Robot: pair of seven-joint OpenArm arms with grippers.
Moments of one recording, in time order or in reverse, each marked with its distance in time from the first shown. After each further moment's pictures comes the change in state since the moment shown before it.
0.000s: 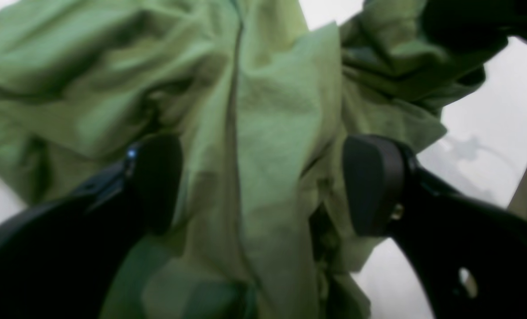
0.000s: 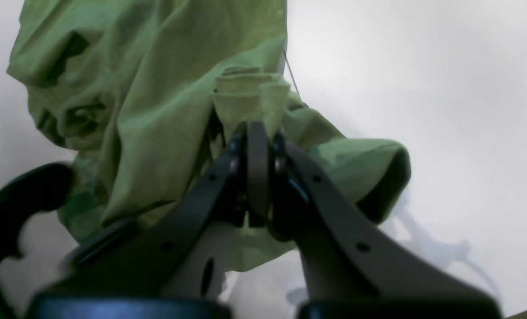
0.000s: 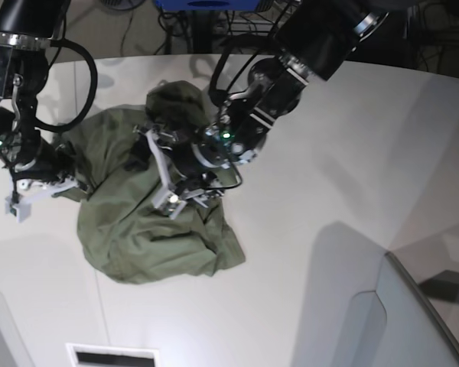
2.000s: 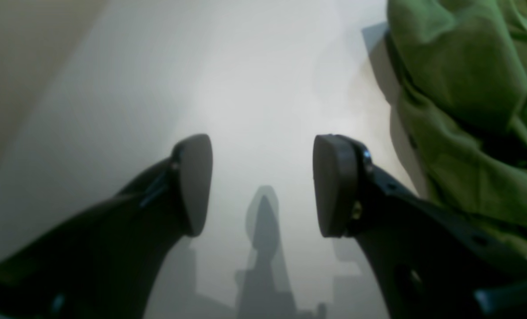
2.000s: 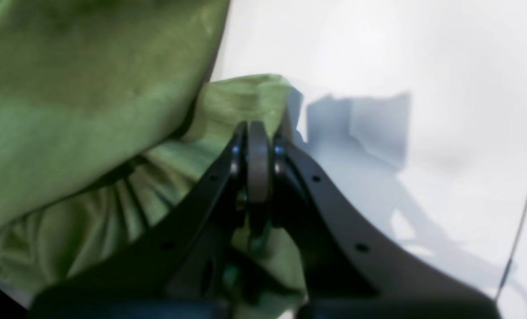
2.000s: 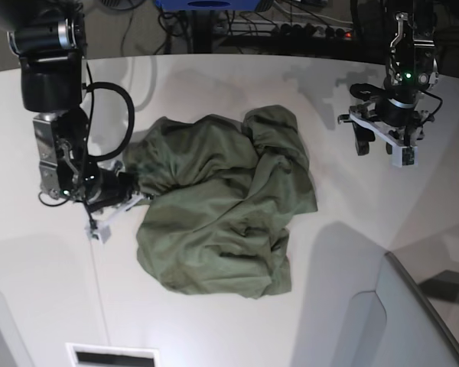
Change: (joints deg) left arm 31.6 -16.8 -49.1 23.6 -0.7 6.3 0.3; right arm 18.2 -1.3 -15.2 -36.6 -0.4 13.3 11.0
